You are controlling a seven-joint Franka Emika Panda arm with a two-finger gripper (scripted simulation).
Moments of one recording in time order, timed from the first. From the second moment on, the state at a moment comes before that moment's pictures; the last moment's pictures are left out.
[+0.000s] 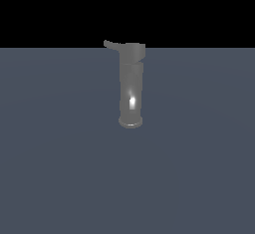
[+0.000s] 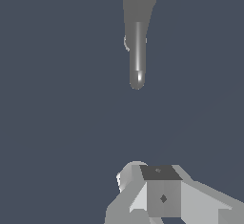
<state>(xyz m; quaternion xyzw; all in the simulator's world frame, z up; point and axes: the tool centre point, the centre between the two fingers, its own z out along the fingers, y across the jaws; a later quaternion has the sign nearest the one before) -0.247 0.005 0.483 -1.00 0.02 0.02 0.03</state>
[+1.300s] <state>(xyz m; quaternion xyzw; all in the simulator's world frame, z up) -0.144 0.011 0.469 -0.97 0.24 0.02 0.01</state>
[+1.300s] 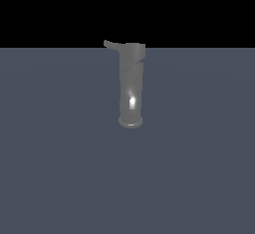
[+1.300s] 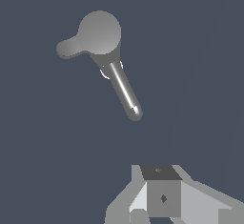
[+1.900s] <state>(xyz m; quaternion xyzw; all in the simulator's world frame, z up) -0.078 0.018 0.444 -0.93 0.38 0.01 0.00</state>
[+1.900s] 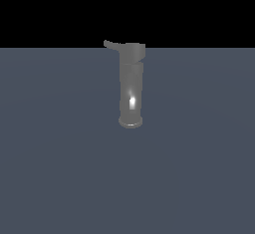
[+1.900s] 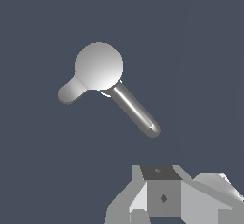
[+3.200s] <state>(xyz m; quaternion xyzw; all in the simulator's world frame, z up) 0.052 0.042 0.347 -0.77 0.64 0.00 0.00</state>
